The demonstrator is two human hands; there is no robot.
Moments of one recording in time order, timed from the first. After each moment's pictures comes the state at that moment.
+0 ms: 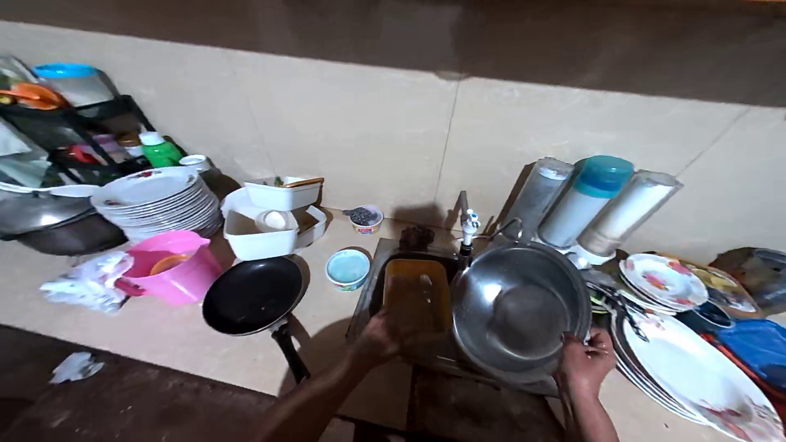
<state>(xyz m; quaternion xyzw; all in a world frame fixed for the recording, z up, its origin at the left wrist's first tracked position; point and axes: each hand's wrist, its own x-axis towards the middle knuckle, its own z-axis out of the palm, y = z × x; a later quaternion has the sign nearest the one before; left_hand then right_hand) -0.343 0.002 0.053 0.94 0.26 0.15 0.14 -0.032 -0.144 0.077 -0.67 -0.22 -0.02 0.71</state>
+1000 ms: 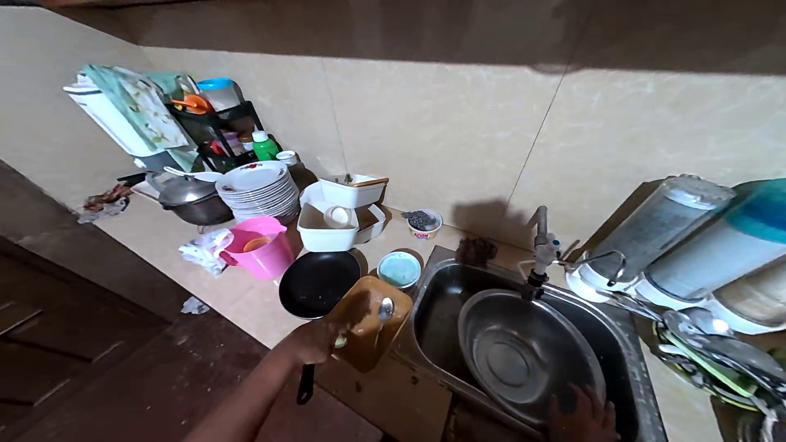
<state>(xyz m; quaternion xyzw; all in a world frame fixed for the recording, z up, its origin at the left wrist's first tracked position) -0.503 0.017 0.133 0.77 0.57 -0.17 0.24 -0.042 -0.117 -0.060 -0.83 -0.44 0.00 0.36</state>
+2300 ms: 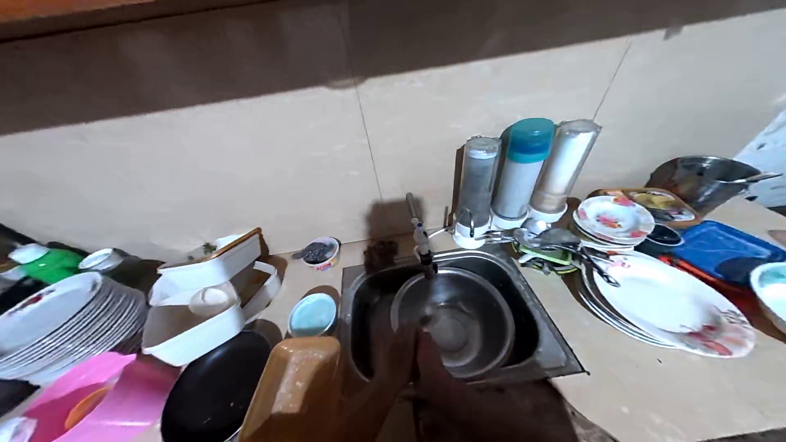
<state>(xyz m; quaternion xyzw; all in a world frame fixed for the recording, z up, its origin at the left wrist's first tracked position) -0.253 0.006 0.086 0.88 0.40 0.00 0.27 -0.189 -0.043 0.054 -0.51 -0.08 0.56 0.65</state>
